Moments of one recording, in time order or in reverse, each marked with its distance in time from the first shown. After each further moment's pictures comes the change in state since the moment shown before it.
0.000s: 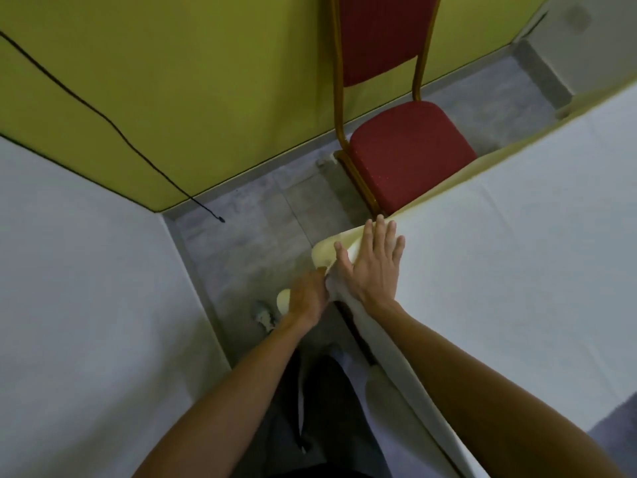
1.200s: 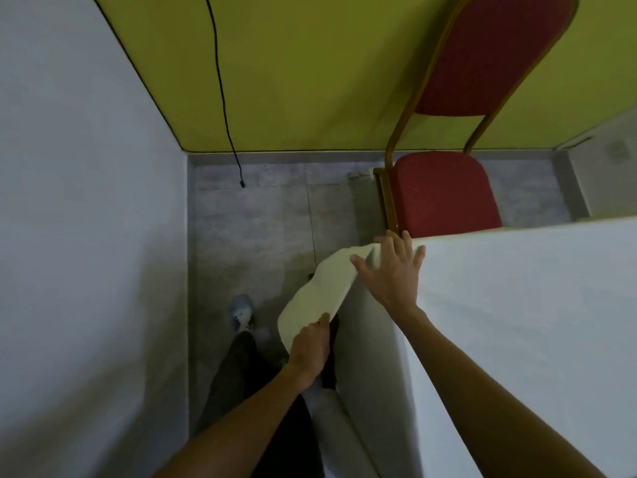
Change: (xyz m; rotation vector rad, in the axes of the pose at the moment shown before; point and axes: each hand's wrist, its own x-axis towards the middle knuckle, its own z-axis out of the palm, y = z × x) left_hand -0.092 -0.060 0.129 0.127 -0.021 -0.046; right_hand 0.001 0.013 0.008 -0.157 -0.016 -0.366
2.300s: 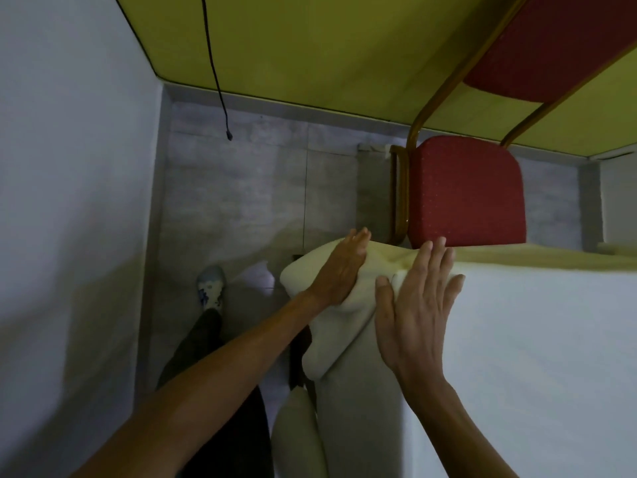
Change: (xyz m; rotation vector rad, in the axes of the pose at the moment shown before) left_hand 0.197 0.033 -0.019 -0.677 0.183 0.359; right_hand -0.001 0.010 0.019 0.005 0.091 -0.044
